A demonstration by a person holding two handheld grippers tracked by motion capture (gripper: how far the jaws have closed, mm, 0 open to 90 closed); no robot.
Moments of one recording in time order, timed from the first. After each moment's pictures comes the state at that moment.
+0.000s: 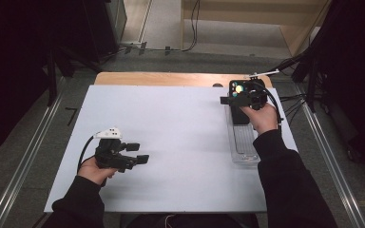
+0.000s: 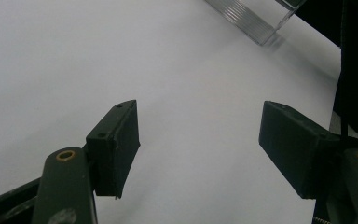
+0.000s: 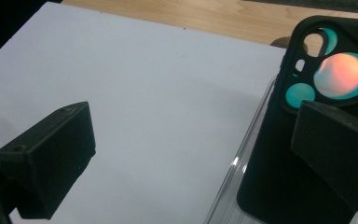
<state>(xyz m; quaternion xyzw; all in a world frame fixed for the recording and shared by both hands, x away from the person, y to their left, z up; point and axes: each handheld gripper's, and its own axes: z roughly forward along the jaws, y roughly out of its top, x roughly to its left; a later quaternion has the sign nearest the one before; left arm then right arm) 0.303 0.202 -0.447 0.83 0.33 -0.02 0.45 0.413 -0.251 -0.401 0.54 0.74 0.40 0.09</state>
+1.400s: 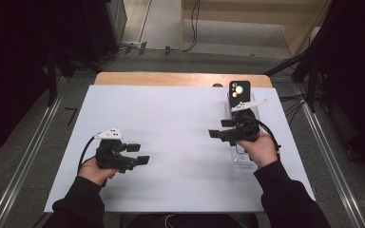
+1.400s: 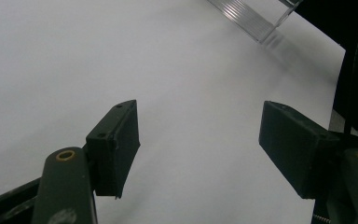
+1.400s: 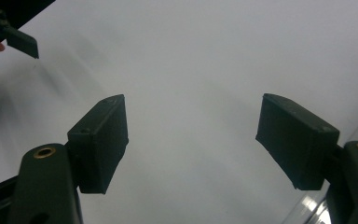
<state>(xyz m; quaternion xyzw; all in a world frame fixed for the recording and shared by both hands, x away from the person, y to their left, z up) 0.301 0.200 -0.448 0.83 0.33 -0.03 0.45 0.329 -0.213 -0.425 0.43 0.80 0.41 0.04</state>
